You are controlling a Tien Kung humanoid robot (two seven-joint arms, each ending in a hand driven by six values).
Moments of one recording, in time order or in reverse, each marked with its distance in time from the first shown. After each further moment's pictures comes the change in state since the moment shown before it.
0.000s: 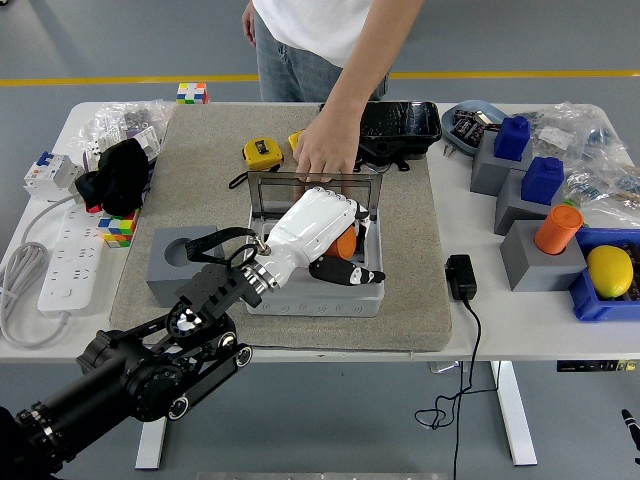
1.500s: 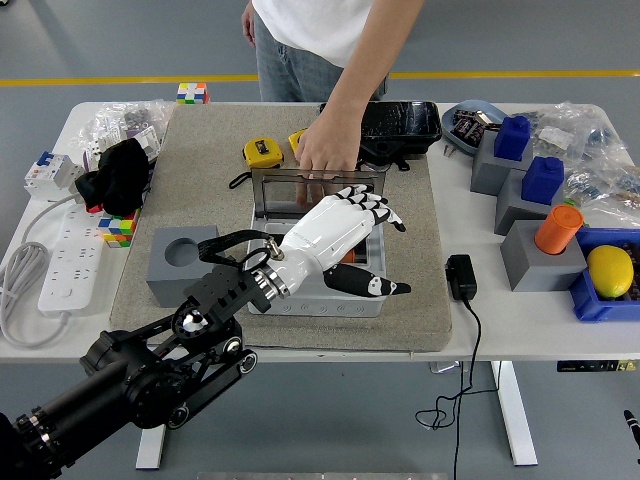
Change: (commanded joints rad) left arm 0.016 0.001 -0.001 -0.111 0.046 -0.092 0.002; right arm -0.001 -0.002 -0.009 0.000 0.006 0.001 -0.003
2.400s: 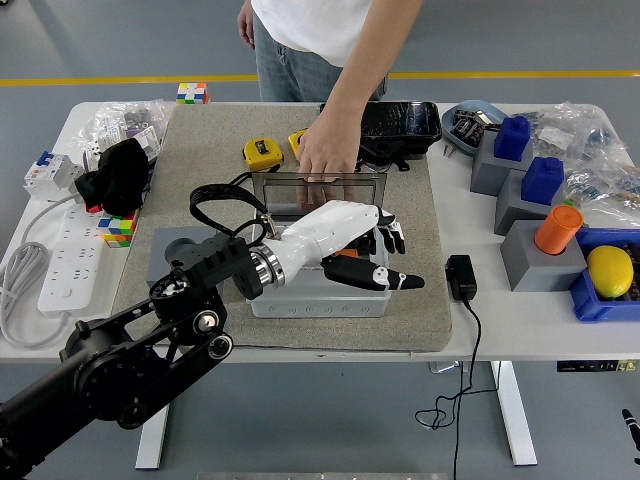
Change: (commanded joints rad) left arm 0.012 0.087 -0.115 -0.348 -0.360 -0.557 0.288; right arm 0.002 0.006 0.013 0.000 0.007 -0.001 0.003
